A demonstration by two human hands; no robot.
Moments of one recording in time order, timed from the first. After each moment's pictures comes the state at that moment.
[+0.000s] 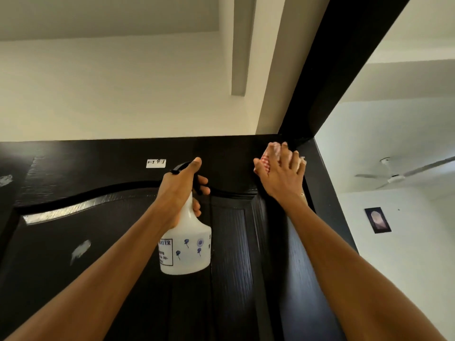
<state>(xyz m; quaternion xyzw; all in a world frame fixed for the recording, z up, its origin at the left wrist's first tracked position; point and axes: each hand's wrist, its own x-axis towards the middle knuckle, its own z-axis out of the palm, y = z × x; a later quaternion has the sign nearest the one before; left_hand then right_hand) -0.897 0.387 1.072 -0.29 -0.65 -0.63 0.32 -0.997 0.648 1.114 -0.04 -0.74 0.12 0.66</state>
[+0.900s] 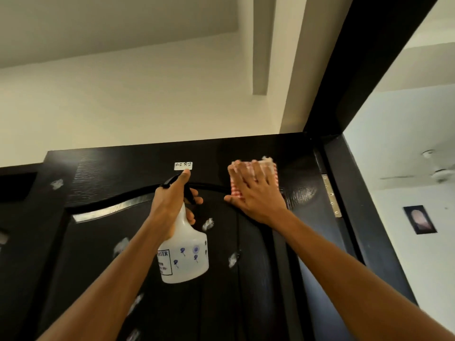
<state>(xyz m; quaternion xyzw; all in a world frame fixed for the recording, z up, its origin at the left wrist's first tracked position) -0.911 0.340 1.066 -0.22 -0.62 -0.66 0.37 -1.014 0.567 1.087 0.15 -0.73 -0.10 0.66</state>
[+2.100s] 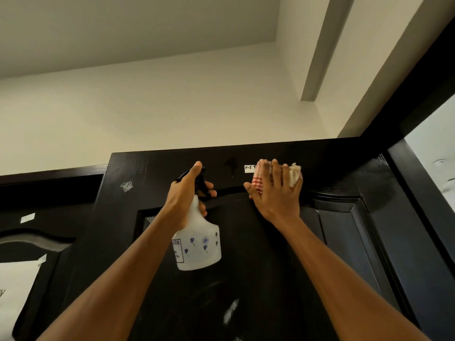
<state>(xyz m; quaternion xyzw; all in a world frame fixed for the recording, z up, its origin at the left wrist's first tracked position) -0.925 0.147 1.095 -0.30 -0.60 -0.66 0.34 -1.018 0.377 1.100 0.01 -0.74 0.07 0.67</state>
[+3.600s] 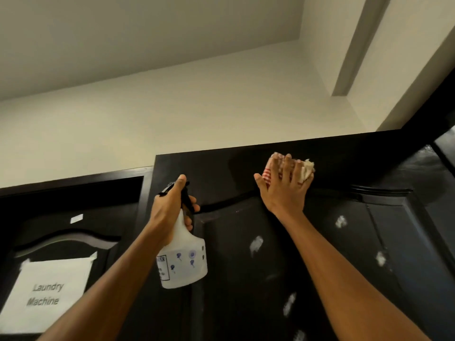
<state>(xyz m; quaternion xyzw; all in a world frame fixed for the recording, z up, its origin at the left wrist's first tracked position) -0.916 0.025 1.064 -0.24 -0.59 -0.65 0.40 -1.018 0.284 1.107 -0.01 -0.73 0.14 0.67</state>
